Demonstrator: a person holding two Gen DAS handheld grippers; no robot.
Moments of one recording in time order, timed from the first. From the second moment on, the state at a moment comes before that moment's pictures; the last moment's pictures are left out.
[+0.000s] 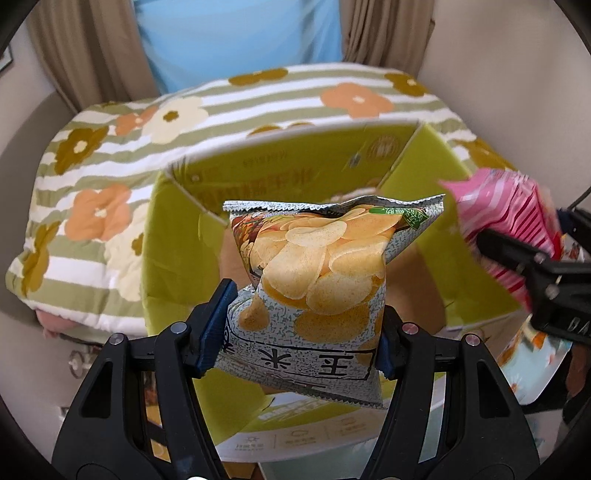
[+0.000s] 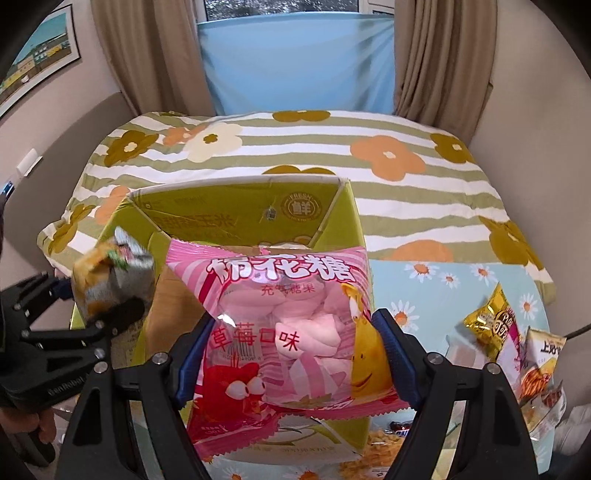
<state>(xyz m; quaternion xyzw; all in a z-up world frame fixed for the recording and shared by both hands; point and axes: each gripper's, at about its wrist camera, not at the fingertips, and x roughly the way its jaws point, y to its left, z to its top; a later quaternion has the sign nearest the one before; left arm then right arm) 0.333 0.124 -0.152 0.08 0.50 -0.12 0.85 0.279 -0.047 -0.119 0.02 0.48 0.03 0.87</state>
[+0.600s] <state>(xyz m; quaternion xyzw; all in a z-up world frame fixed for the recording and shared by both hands) 0.296 0.159 -0.153 0.05 0.51 -0.07 0.85 0.283 -0.033 -0.146 0.01 0.51 0.08 0.86</state>
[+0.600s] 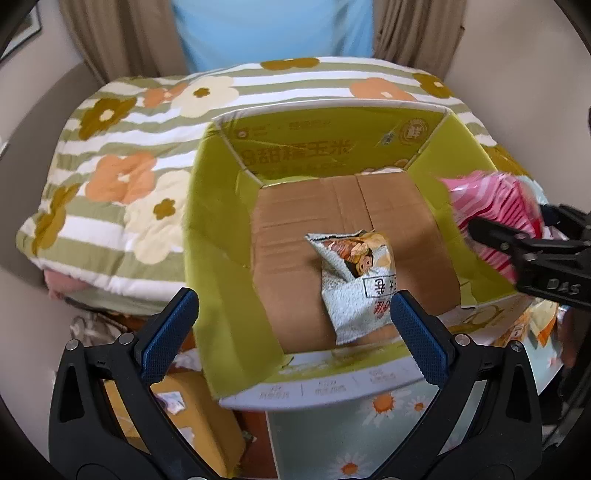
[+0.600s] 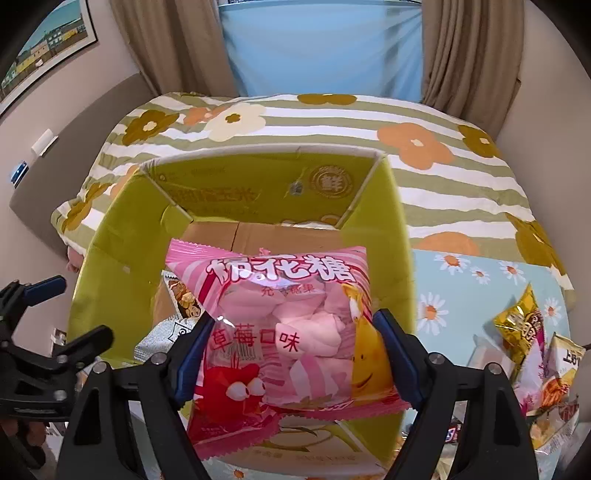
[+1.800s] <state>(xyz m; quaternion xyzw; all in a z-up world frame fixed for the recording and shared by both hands) 0.205 0.048 -0.093 0.08 0.43 -0.17 0.88 0.147 -0.150 -0.077 0.07 0.42 0.00 0.90</state>
